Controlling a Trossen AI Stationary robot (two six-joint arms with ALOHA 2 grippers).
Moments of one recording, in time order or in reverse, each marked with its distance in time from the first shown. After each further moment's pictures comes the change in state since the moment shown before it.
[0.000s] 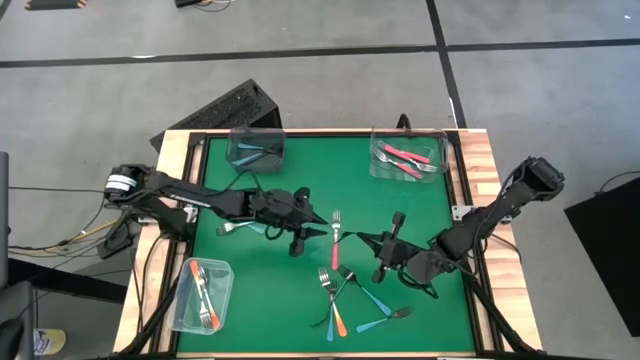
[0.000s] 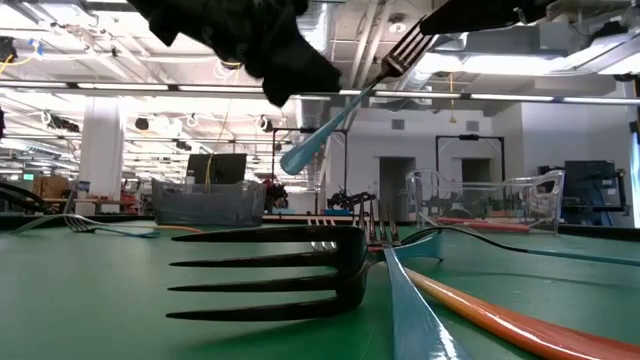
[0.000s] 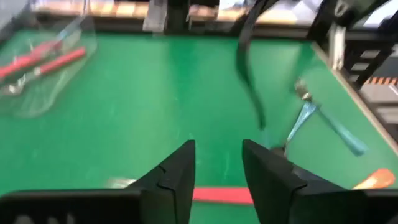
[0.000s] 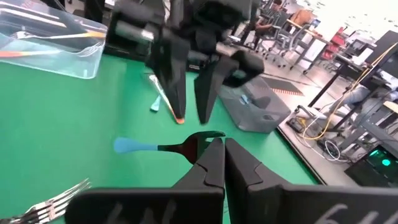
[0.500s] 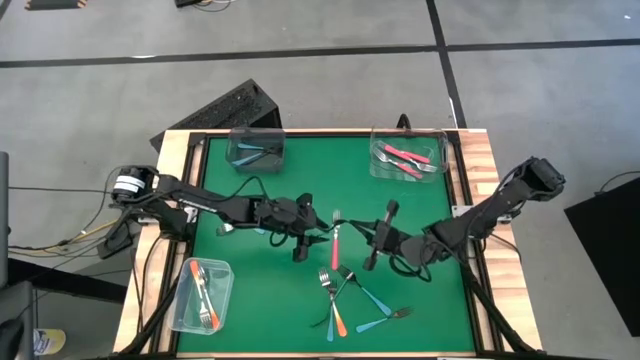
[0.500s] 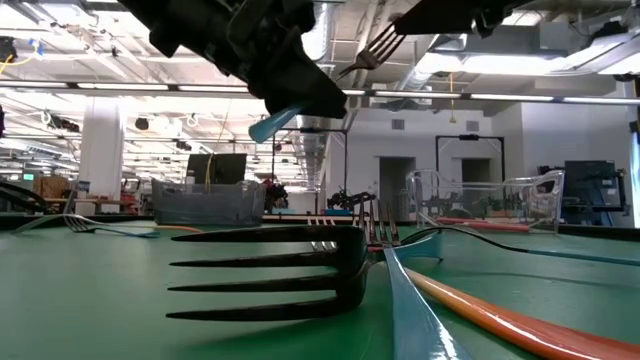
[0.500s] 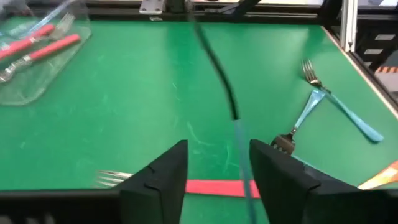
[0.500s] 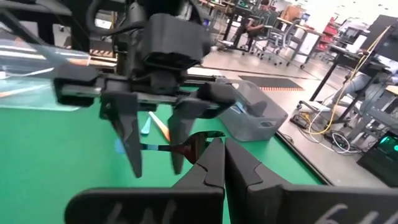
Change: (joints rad) left arm -0.029 0.070 -0.009 0.045 -0.049 0.002; right arm -0.109 0.000 0.000 0.138 -0.074 -0.008
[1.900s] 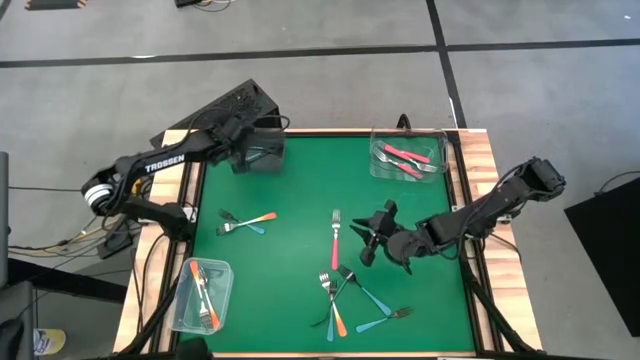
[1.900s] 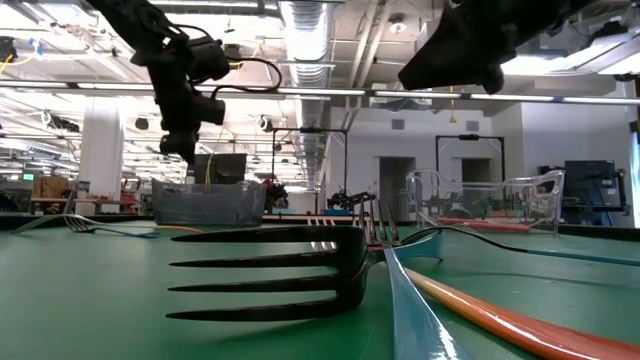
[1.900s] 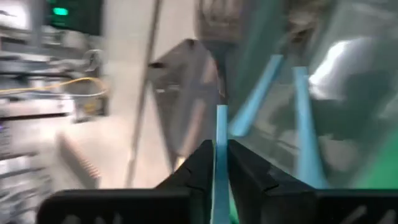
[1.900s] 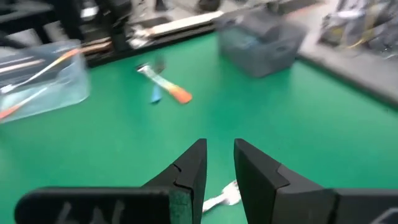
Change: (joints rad) left arm 0.813 -0.270 0.000 -0.770 -0.510 0.661; right arm -0.071 0.000 0.000 -0.272 -0.176 0.535
